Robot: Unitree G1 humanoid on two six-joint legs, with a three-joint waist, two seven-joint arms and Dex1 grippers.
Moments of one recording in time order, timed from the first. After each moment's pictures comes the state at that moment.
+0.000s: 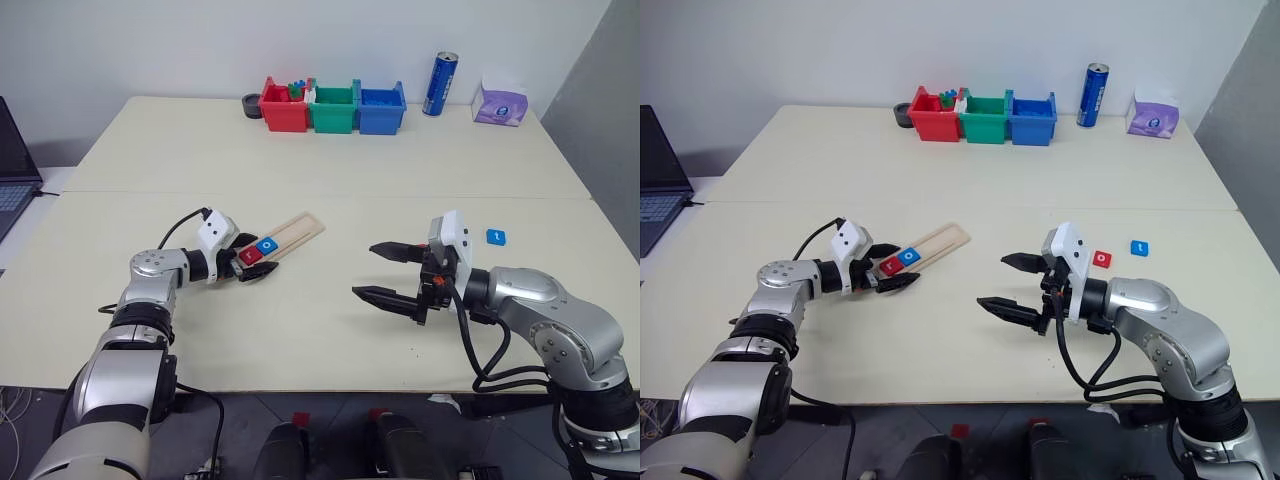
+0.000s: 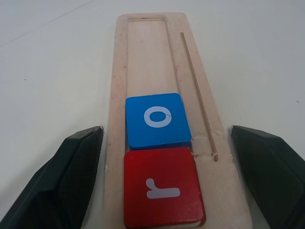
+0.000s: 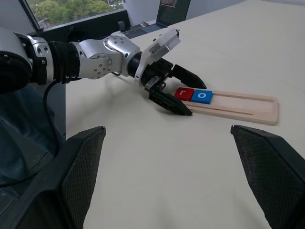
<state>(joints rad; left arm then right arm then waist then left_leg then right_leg) -0.83 0.58 0.02 1.14 -0.08 -0.22 -1.14 -0.39 -0.54 0.07 -0.50 0.67 0.79 0.74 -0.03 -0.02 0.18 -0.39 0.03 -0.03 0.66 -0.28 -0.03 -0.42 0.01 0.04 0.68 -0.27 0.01</state>
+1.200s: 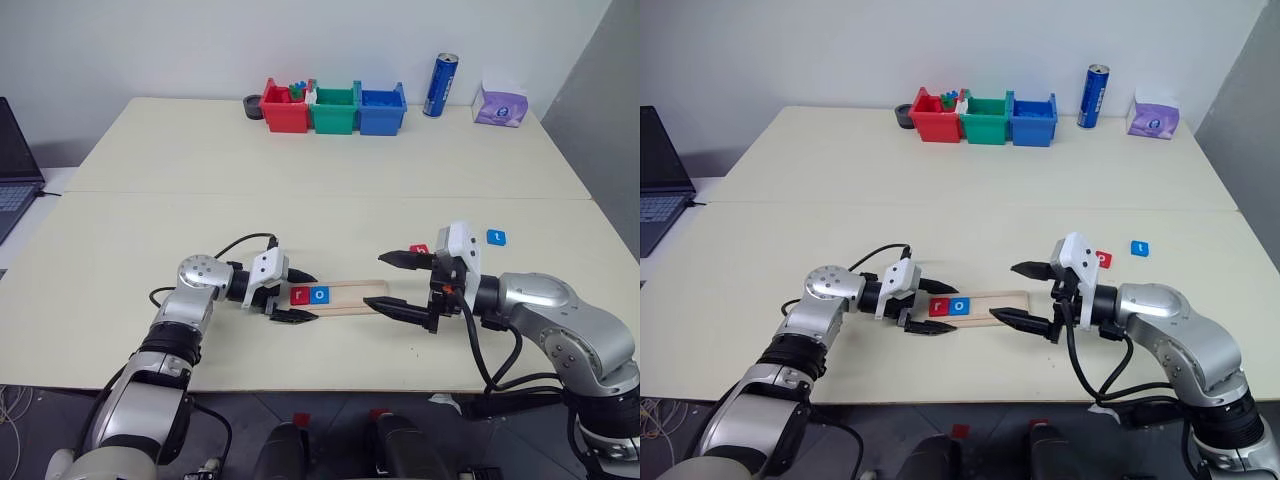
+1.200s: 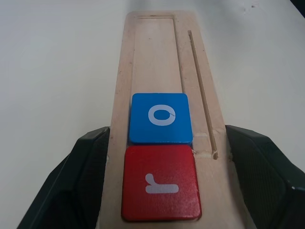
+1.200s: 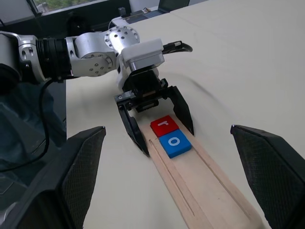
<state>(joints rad) -0.66 0.50 -0.16 0.72 -0.08 -0.24 -1.49 -0.33 -0.62 0.07 -0.50 0.64 0.73 0.80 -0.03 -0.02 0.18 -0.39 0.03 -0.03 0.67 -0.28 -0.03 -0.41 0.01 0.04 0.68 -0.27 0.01</state>
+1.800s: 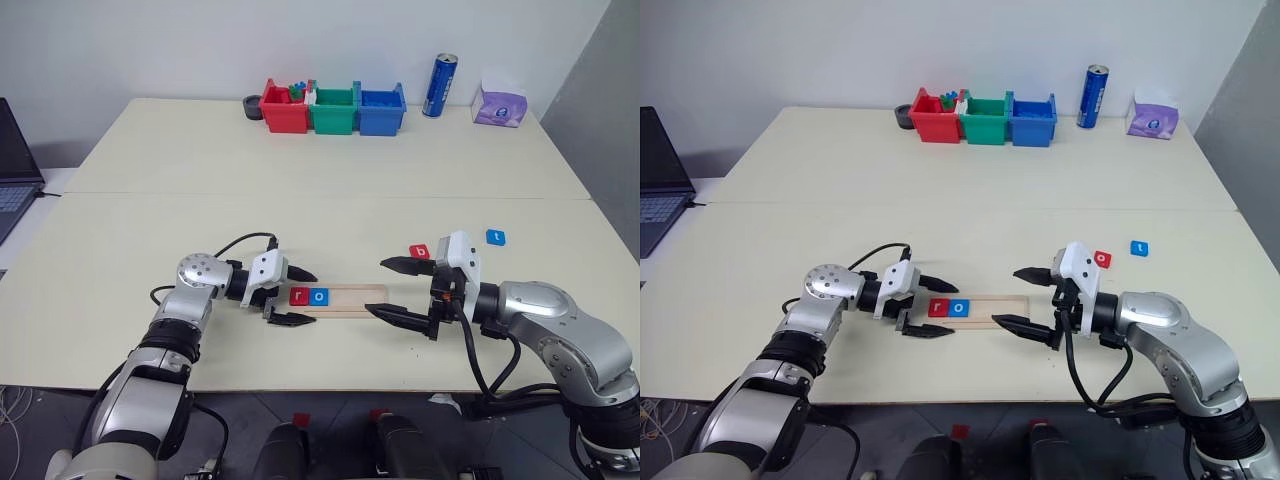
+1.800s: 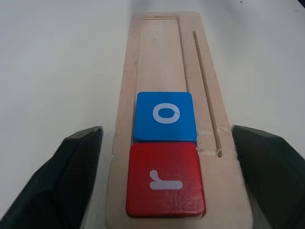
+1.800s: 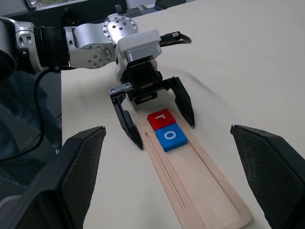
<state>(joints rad) -0.67 0.50 -0.16 0.76 -0.09 -0.29 -1.49 -0.28 -0.62 0.08 -0.51 0.60 0.68 0.81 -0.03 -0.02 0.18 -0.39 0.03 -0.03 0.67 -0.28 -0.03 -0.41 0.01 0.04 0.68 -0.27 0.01</state>
